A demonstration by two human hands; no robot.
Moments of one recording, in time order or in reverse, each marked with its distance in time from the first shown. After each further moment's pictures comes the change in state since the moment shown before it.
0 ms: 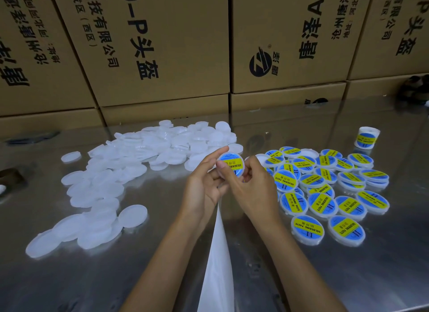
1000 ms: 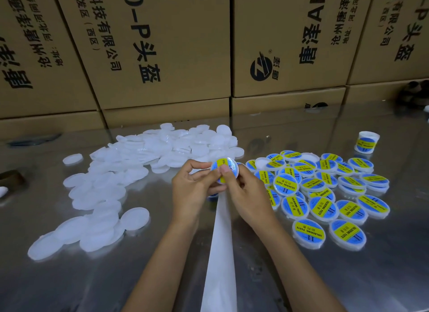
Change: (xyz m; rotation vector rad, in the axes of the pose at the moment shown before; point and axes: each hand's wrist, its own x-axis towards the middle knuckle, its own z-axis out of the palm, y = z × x) left_hand -0.001 0.006 -0.015 0.394 0.285 0.192; right_hand -0.001 -0.002 0.005 0.102 -0.223 -0.004
